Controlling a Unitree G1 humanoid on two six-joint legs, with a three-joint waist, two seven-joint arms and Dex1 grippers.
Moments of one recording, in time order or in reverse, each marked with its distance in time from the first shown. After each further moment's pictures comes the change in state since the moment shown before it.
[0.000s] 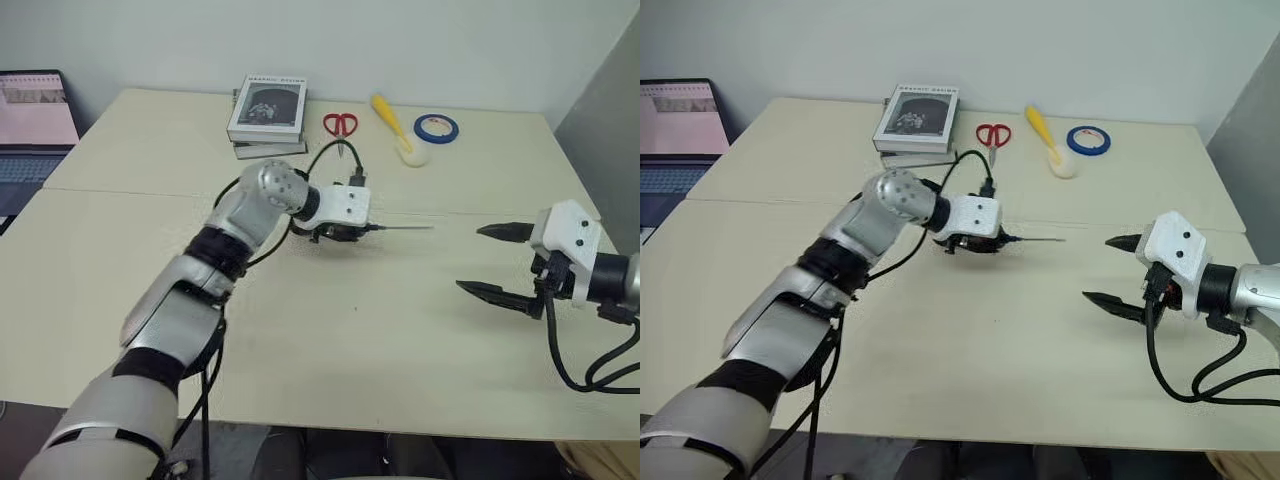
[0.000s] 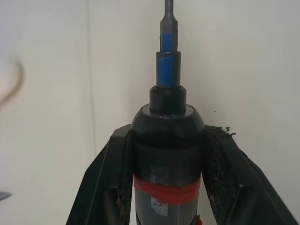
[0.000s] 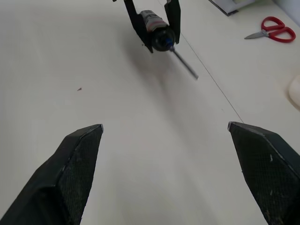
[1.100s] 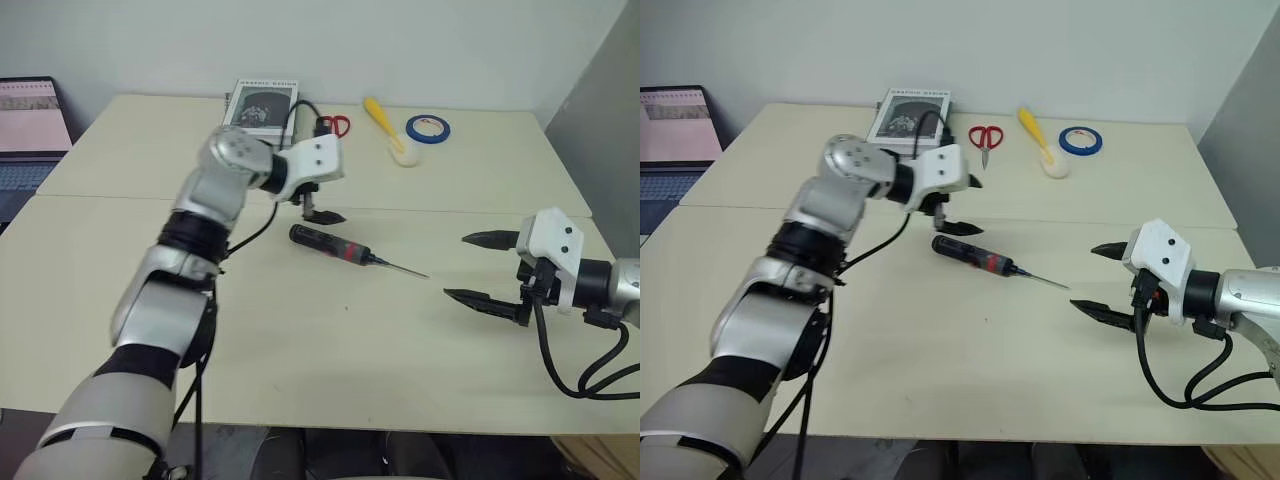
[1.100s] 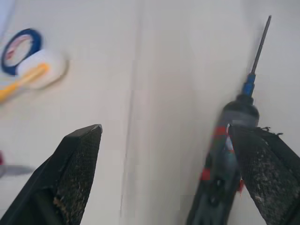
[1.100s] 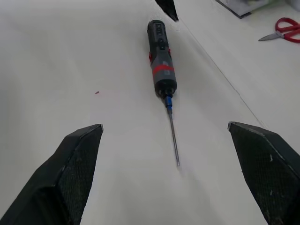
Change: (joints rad) left arm 0.068 0.127 0.299 -0.161 -0.095 0.231 -0.095; right arm 0.013 0.031 0.069 0.045 0.016 -0.096 -0.002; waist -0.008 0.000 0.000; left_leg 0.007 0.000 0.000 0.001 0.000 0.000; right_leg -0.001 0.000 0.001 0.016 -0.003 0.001
